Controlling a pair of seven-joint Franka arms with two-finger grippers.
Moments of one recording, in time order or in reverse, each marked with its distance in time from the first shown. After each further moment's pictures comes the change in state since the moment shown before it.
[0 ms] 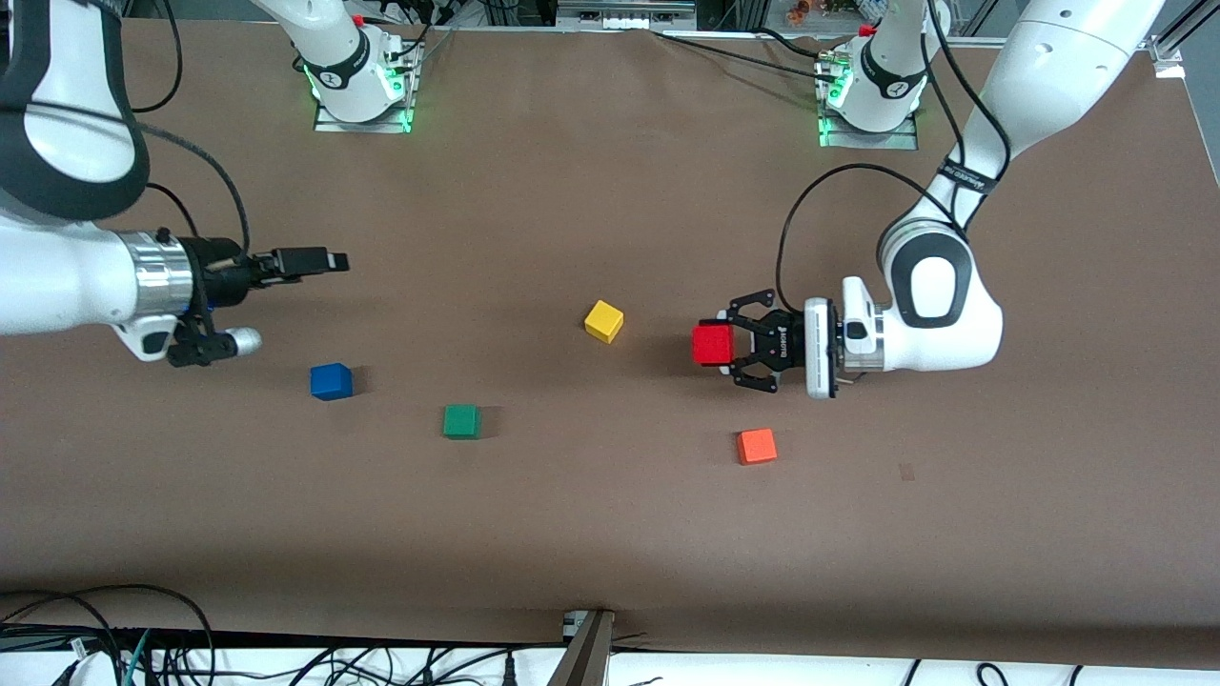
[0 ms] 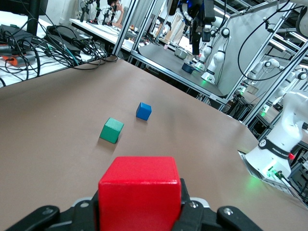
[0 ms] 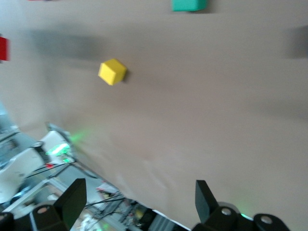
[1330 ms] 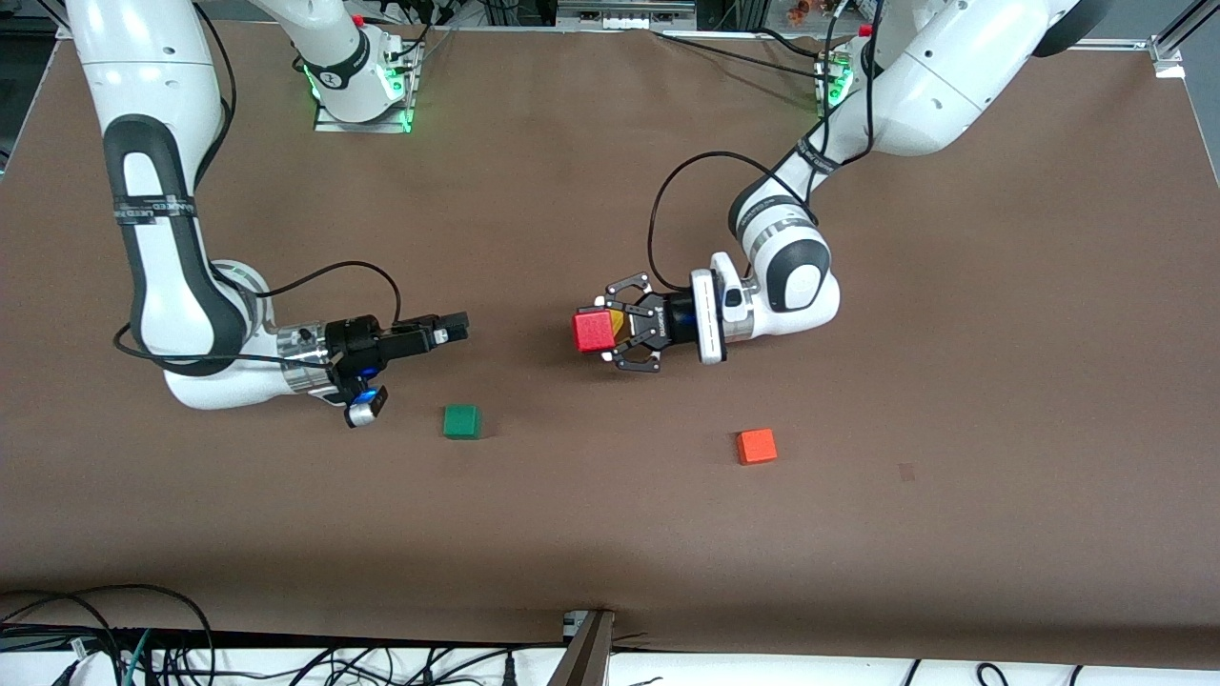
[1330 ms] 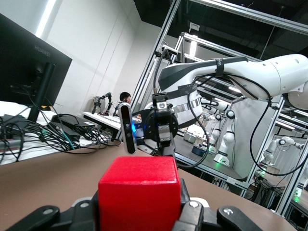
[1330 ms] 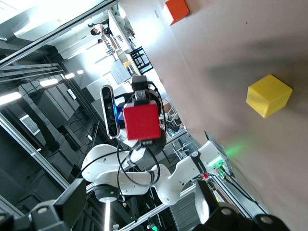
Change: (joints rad) left arm -0.271 0.170 -0.002 0.073 -0.728 0.026 0.526; right arm 0.062 0.248 0.001 -0.195 0.831 0.134 -0.164
